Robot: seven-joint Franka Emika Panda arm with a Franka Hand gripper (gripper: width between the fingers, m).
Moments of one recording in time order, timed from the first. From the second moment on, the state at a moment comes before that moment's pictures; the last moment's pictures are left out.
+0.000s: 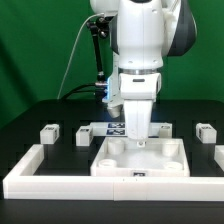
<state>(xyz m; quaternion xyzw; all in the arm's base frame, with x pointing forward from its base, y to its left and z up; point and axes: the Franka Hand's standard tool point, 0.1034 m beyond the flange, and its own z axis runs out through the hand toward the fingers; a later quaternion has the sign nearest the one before) 0.465 0.002 0.016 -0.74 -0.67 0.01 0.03</state>
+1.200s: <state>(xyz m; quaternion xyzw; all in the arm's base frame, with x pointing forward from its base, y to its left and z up) 0.472 0.063 0.013 -0.71 -0.71 0.00 0.04</state>
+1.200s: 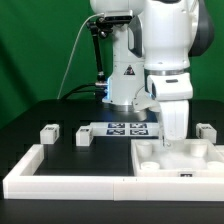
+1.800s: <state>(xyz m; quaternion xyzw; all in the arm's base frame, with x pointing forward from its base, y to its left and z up) 0.486 0.063 0.014 -0.73 -0.68 -0.01 0.03</state>
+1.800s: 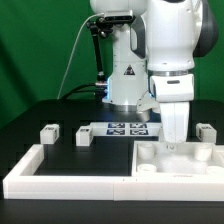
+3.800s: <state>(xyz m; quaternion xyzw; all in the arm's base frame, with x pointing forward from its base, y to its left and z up) 0.467 0.060 0.071 -0.77 -0.64 -0.02 0.00</state>
